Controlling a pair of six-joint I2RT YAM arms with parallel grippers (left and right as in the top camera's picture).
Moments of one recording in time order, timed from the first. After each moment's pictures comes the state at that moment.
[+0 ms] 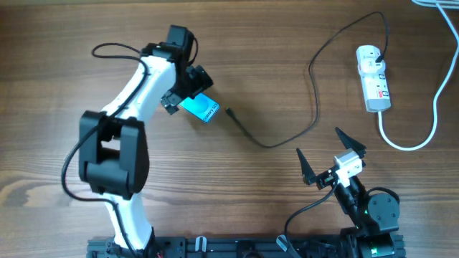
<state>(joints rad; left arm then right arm) -0.25 2.03 1.56 -0.93 0.06 -0.84 0.14 0.02 0.01 0.02 -0.32 -0.16</state>
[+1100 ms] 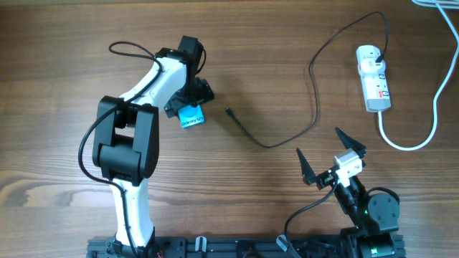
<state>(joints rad) -0.27 2.17 1.57 -0.93 -0.05 -0.69 0.14 0.02 0.01 0.02 -0.32 -0.16</state>
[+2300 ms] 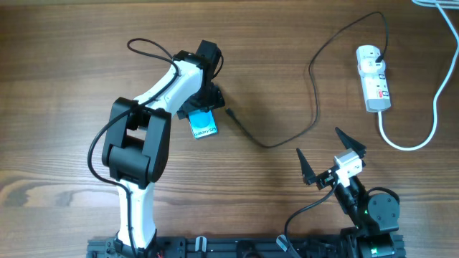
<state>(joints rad) -0.37 2.17 1.58 -0.98 -0.07 -0.68 0.14 0.02 0.01 0.02 -0.32 -0.16</state>
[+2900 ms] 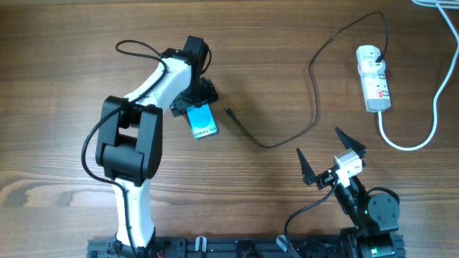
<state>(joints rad) -0.30 2.17 1.58 -0.93 -0.01 -0.68 0.14 0.02 0.01 0.02 -0.32 -0.16</state>
